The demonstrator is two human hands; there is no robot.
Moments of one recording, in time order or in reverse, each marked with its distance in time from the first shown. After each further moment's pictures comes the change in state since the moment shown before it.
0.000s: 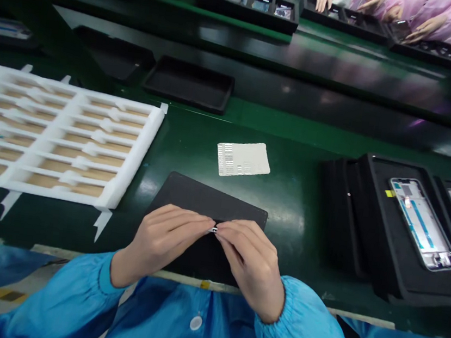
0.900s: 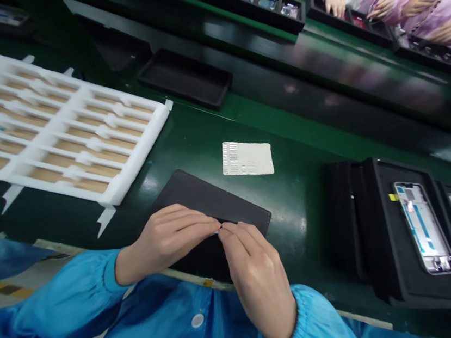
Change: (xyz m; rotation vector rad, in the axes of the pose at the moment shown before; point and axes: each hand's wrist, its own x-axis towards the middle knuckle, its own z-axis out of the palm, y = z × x) left_hand -0.003 -0.001 0.001 -0.001 0.006 0.020; right_hand 0.001 -0.014 -0.010 -0.318 -0.259 -0.094
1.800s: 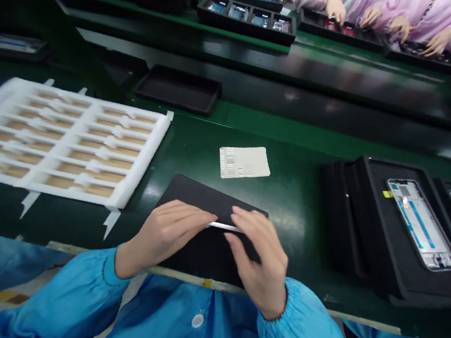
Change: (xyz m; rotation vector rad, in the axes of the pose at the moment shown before) left_hand 0.008 -0.003 -0.003 0.026 -0.075 -0.019; right_hand -0.009 0.012 0.017 0.272 0.473 0.130
